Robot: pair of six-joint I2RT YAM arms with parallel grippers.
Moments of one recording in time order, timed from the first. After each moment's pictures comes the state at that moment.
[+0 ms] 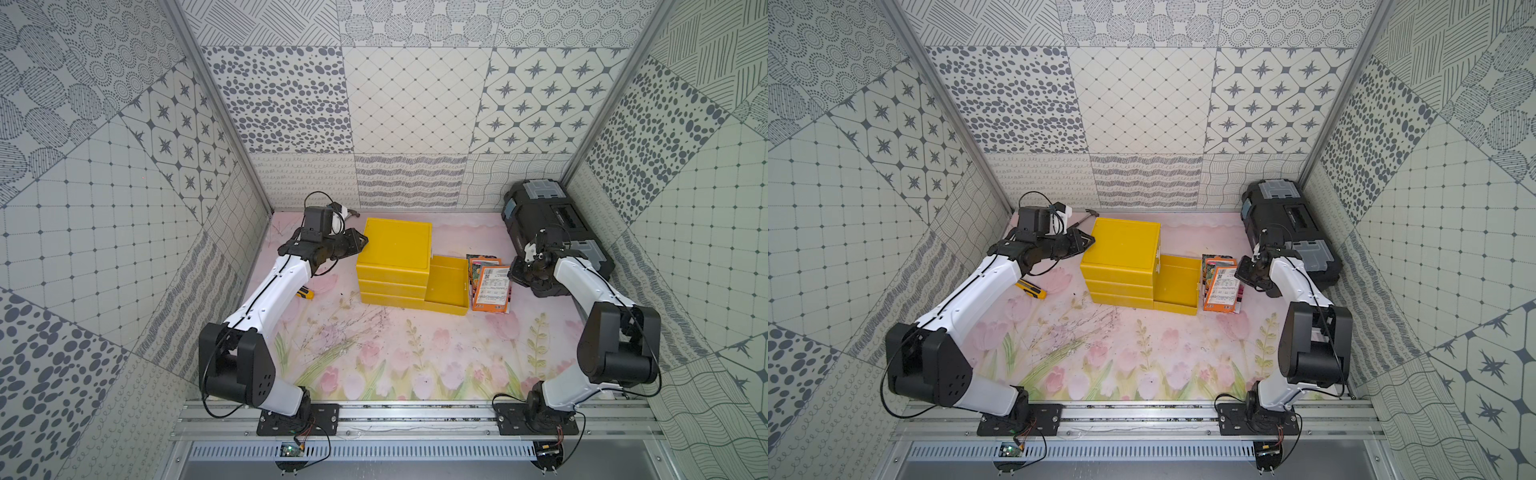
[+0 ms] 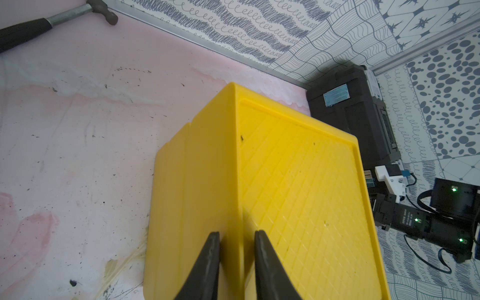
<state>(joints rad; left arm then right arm) -0.17 1.51 1.30 -0.46 0.40 -0.47 -0.11 1.61 1.15 -0.71 -0.19 0.35</state>
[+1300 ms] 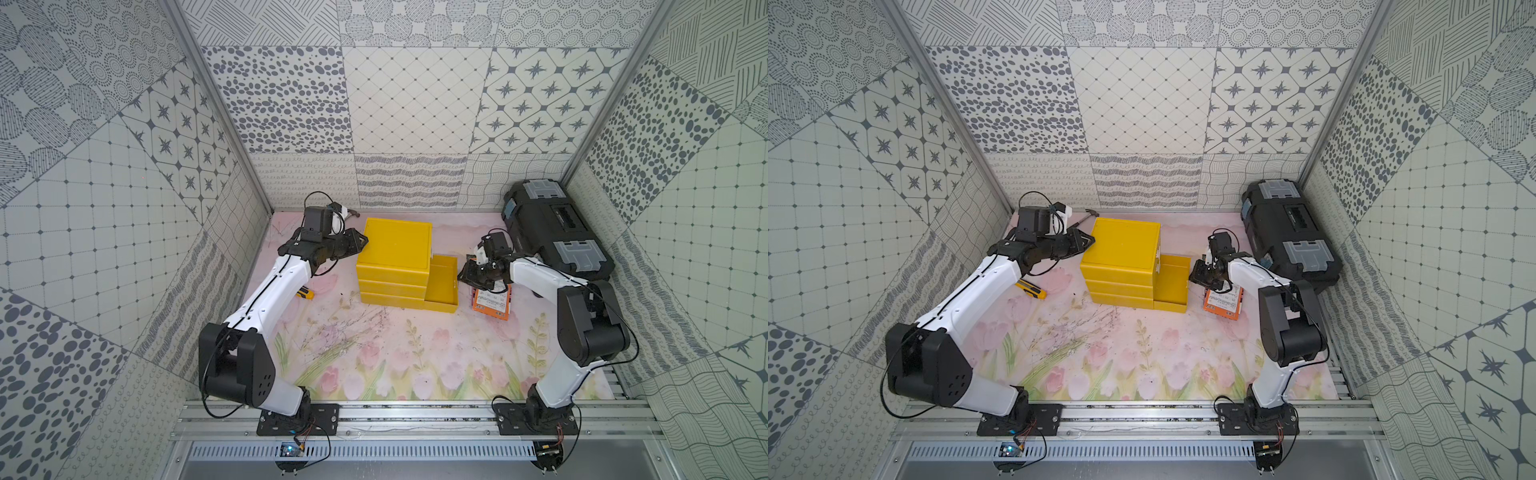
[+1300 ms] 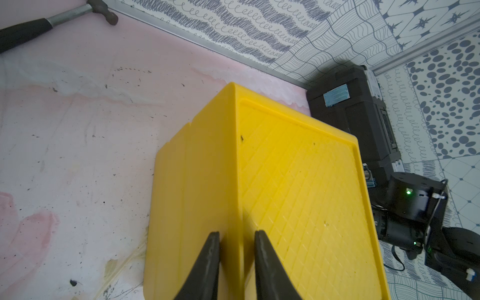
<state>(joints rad) -0.17 1.51 1.30 -0.46 0.40 -0.47 0.24 1.76 1.12 -0.44 -0.31 0.53</state>
